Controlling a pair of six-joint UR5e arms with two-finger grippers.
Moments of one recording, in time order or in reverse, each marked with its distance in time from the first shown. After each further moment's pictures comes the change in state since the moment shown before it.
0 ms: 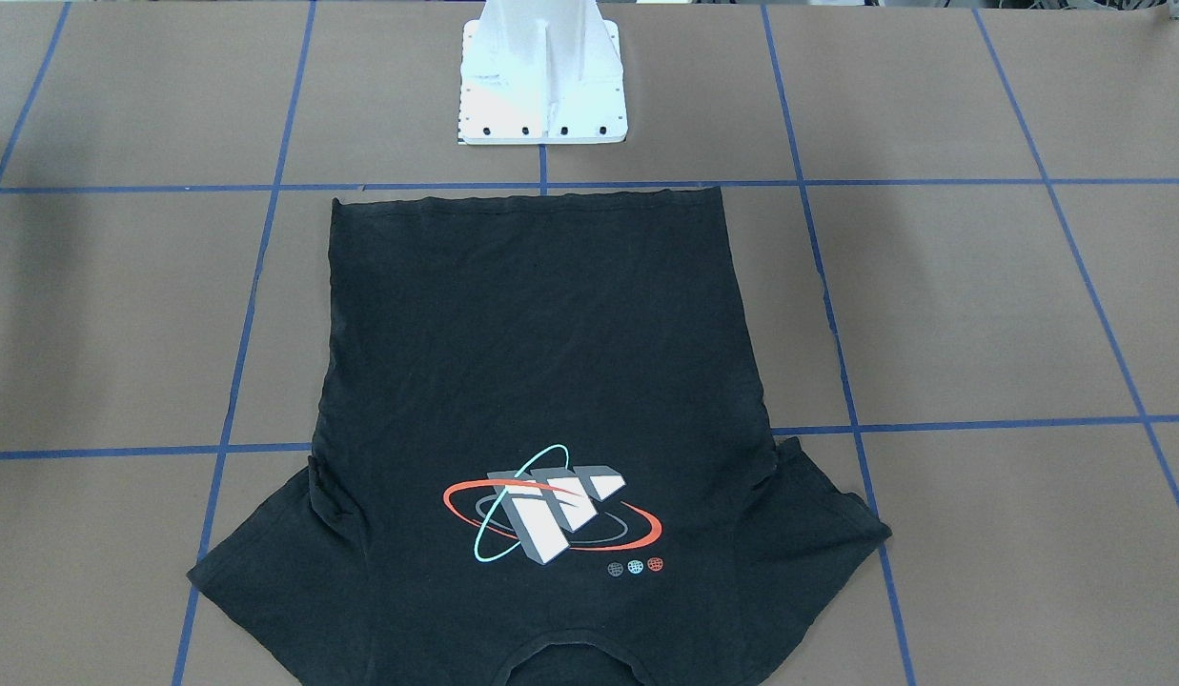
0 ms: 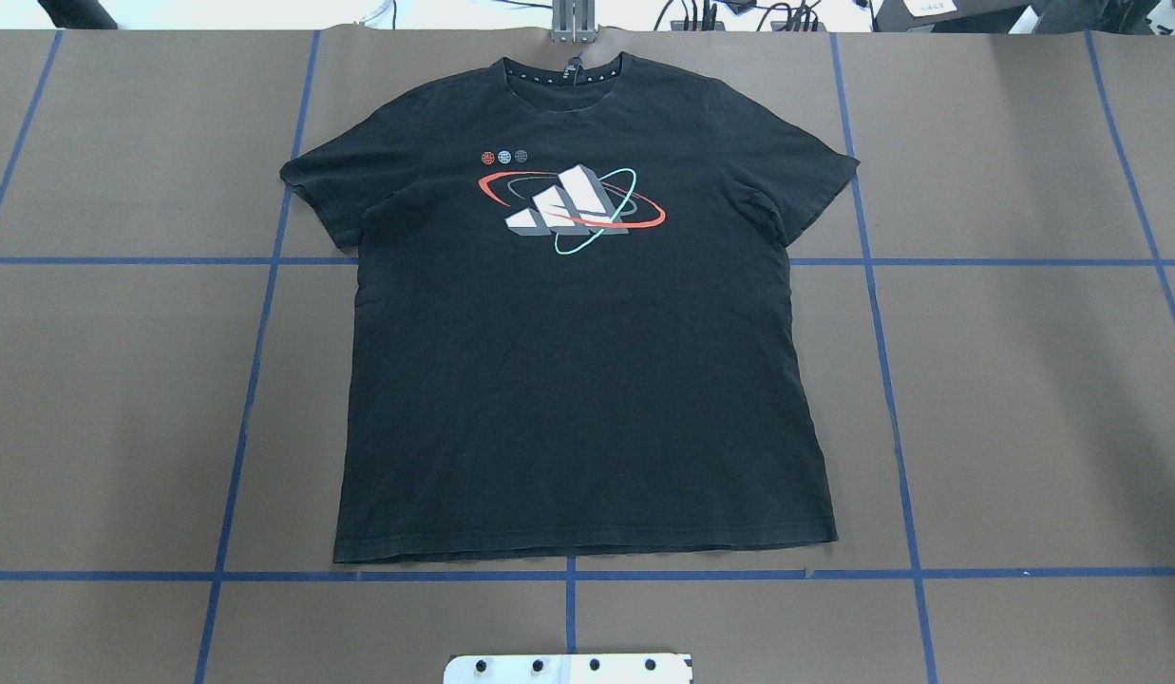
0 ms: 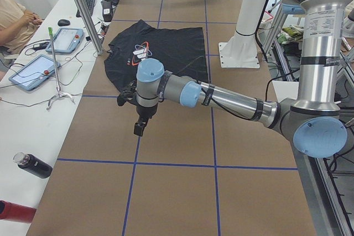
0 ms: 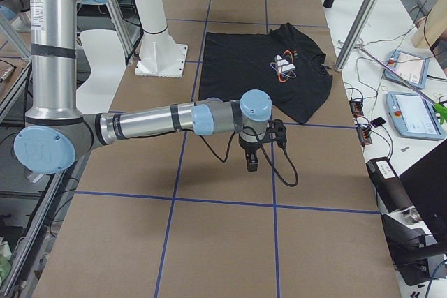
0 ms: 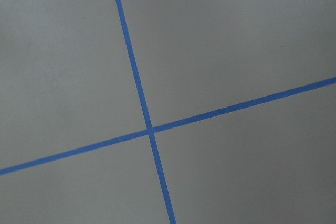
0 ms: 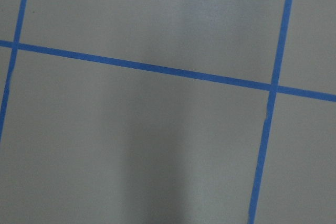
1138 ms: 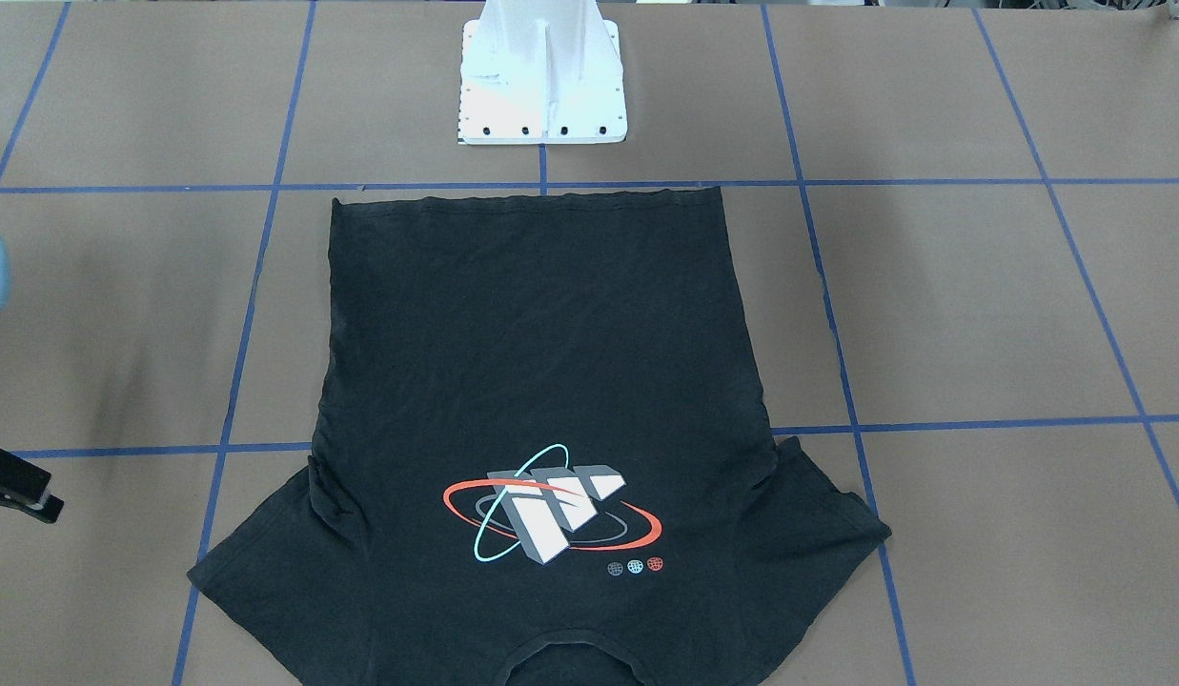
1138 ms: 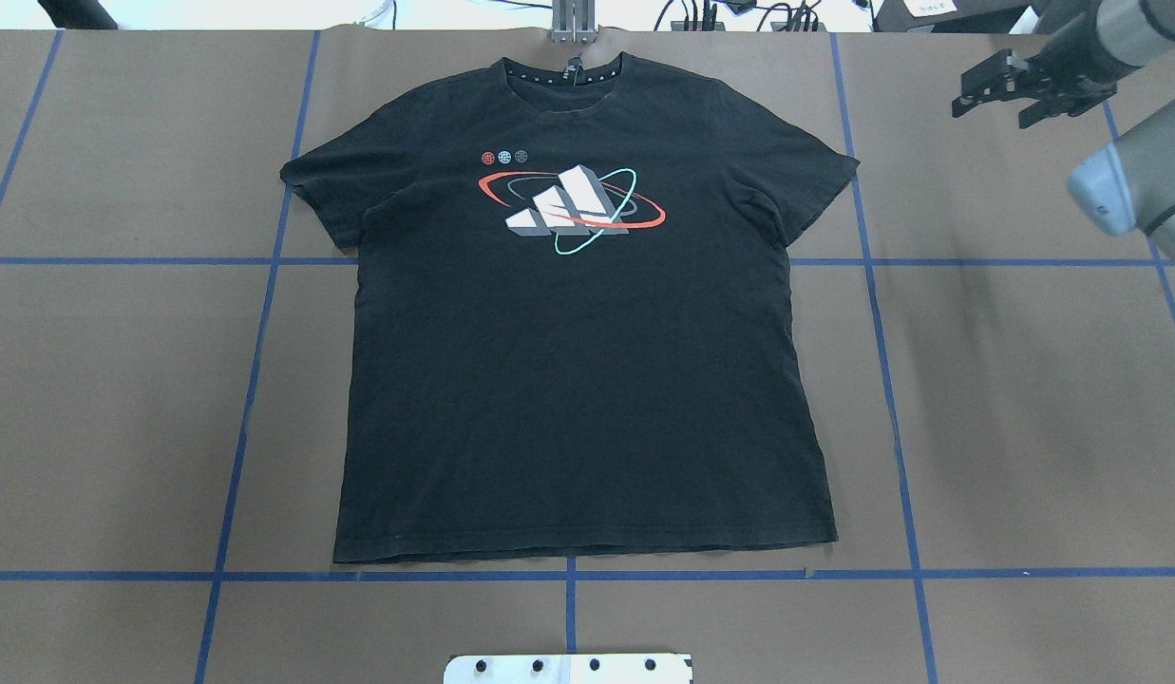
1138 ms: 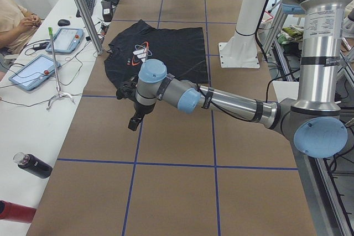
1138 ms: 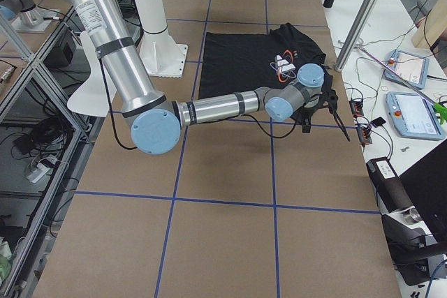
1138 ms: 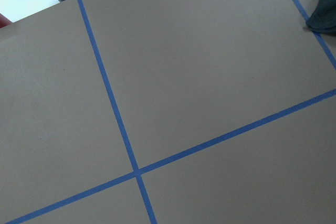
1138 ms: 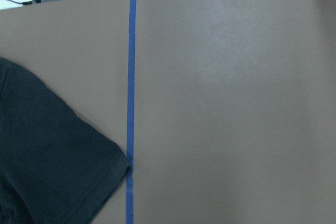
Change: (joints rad) left arm 0.006 0.004 0.039 -0.189 -0.029 -0.007; right arm -0.268 0.524 -0.545 0.570 -0.186 0.833
